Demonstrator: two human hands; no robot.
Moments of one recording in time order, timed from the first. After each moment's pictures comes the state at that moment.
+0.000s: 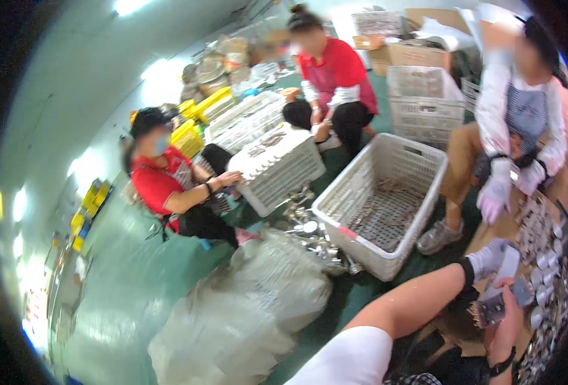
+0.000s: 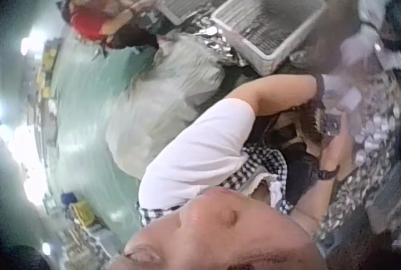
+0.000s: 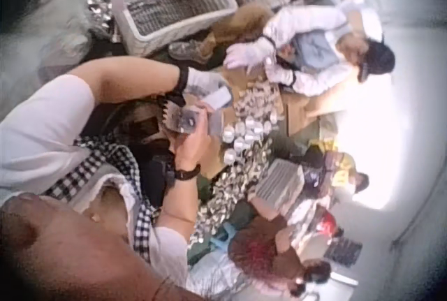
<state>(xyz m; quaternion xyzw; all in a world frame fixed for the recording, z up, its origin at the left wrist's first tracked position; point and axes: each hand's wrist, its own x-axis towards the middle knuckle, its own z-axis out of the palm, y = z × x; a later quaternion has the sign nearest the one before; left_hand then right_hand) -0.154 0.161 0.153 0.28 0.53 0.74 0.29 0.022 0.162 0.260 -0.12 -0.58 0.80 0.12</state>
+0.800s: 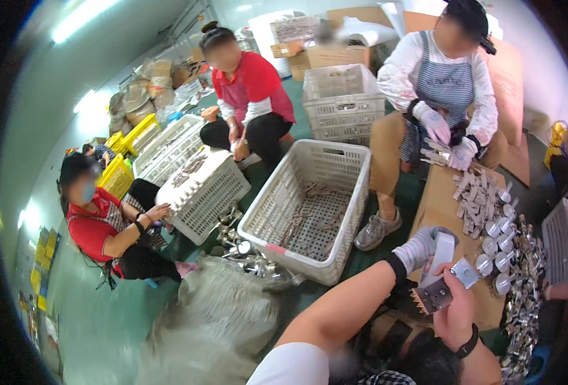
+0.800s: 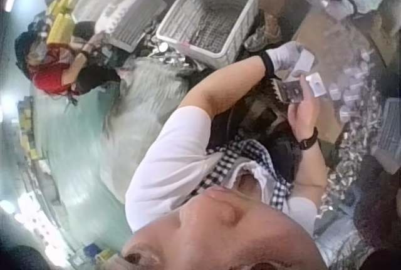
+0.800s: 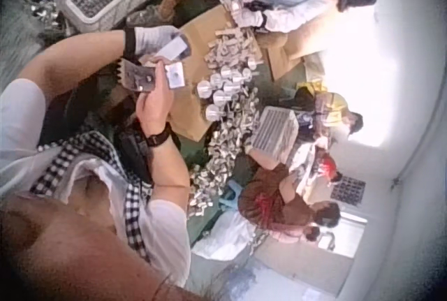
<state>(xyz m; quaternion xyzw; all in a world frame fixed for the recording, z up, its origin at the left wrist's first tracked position) -0.177 0.152 0.121 0.18 0.36 0.77 0.49 0.009 0.146 0.271 -0.13 -0.45 0.87 0.13</state>
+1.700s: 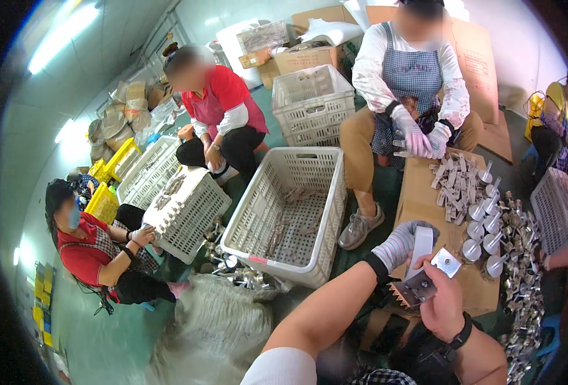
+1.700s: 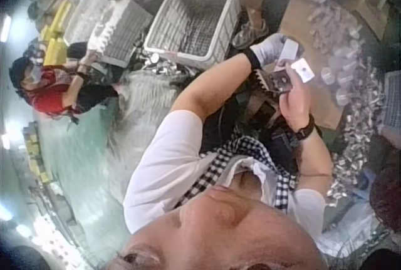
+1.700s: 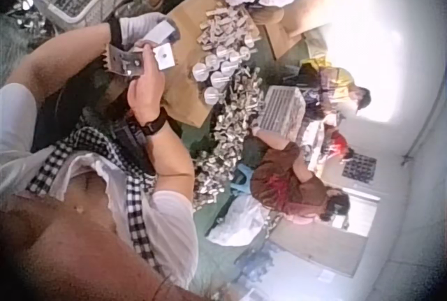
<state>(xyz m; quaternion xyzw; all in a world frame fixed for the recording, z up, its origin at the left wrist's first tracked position) -0.174 0.159 0.114 0.06 0.30 0.77 0.55 0.012 0.155 0.270 -0.16 -0.43 0.88 0.11</state>
